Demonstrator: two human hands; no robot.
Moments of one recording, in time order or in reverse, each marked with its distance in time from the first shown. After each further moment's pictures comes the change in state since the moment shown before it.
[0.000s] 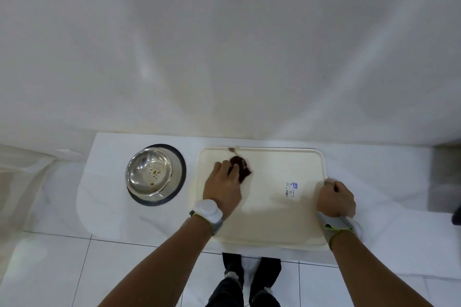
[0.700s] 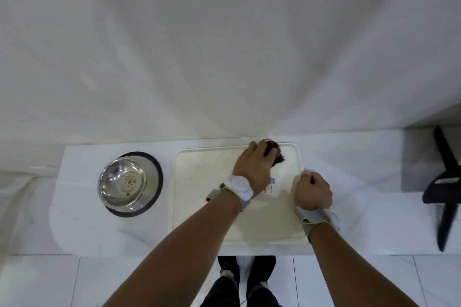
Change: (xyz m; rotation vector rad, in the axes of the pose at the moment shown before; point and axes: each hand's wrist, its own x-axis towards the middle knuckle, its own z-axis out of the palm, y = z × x) left_hand 0.072 0.096 0.028 -0.017 -0.156 0.281; right_hand 0.005 0.004 0.006 0.001 0.078 -0.007
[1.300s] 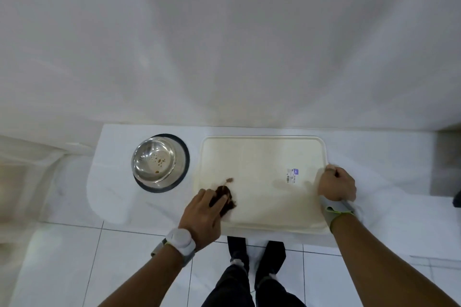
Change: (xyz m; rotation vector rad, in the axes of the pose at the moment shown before) left_hand -0.211 -0.072 -0.021 -0.049 0.017 -0.148; right_hand -0.004 -0.002 -0.007 0.034 -0.067 0.012
